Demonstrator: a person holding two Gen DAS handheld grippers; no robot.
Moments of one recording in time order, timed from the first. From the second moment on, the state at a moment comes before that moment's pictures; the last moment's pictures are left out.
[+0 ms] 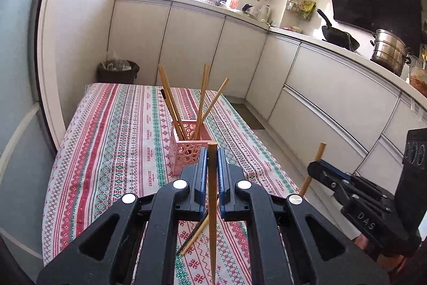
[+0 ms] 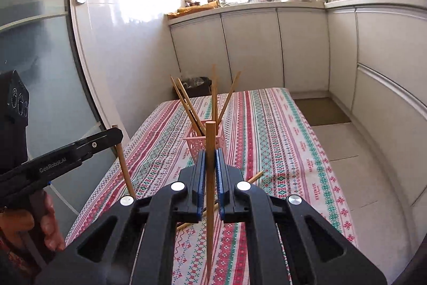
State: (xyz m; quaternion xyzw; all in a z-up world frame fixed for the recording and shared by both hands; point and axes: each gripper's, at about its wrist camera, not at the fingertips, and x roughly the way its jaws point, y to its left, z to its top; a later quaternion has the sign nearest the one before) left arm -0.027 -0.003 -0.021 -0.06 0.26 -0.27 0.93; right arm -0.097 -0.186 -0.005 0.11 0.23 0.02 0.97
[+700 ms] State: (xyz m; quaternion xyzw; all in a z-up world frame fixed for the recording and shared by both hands) left arm 0.065 -0.064 0.093 -0.03 0.09 -0.19 0.98; right arm -0.010 -0.249 0.109 0.14 0.08 0.02 0.99
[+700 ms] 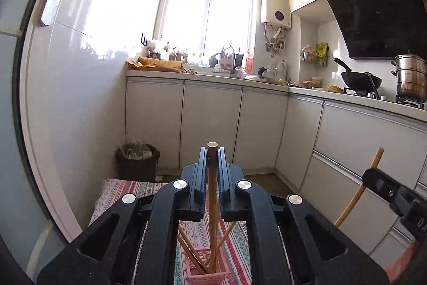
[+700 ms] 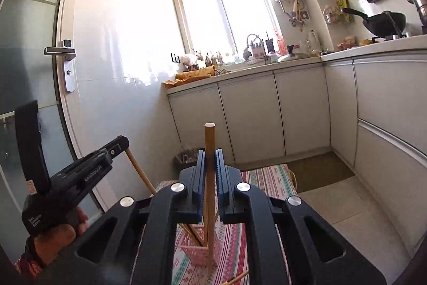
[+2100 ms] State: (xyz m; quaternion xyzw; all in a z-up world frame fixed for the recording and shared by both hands) left arm 0.046 0.017 0.058 -0.08 0.17 -0.11 0.98; right arm 0.048 -0.208 0.059 0.12 0.10 -0.02 0.99
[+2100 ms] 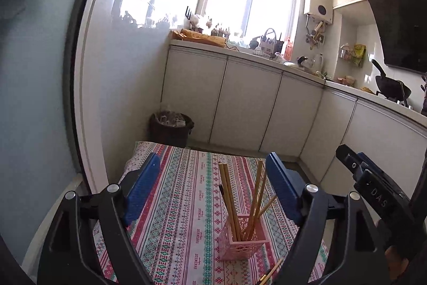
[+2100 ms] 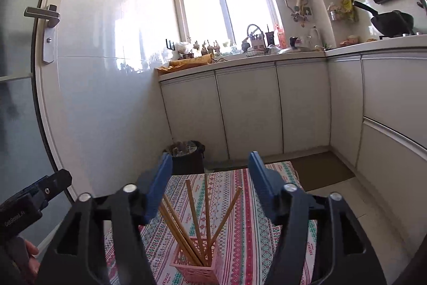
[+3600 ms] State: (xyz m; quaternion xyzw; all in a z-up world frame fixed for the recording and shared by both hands) left arm 0.125 -0.122 -0.166 0.07 0.64 -0.23 0.73; right arm -0.032 -0.342 -0.059 0.27 0.34 -0.13 0.89
